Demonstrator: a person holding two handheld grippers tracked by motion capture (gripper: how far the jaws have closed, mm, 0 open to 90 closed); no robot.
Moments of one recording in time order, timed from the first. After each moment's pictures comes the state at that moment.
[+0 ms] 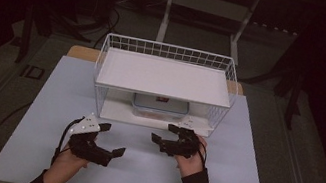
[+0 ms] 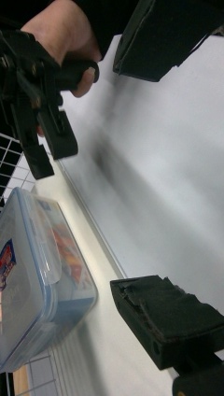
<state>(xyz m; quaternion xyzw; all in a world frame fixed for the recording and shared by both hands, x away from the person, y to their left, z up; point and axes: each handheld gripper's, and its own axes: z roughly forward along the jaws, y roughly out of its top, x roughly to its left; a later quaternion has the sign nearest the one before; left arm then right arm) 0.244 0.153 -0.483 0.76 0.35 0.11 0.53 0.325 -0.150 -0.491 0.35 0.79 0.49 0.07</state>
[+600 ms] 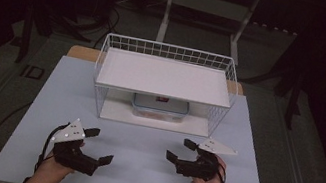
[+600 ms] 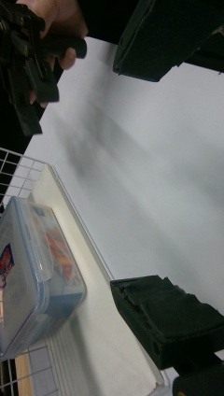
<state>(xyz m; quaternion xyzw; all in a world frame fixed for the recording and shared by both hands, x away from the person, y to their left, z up) 0.216 0.177 -0.477 0.77 0.34 0.12 0.53 0.272 -0.203 -0.483 0.35 0.77 0.52 0.09</state>
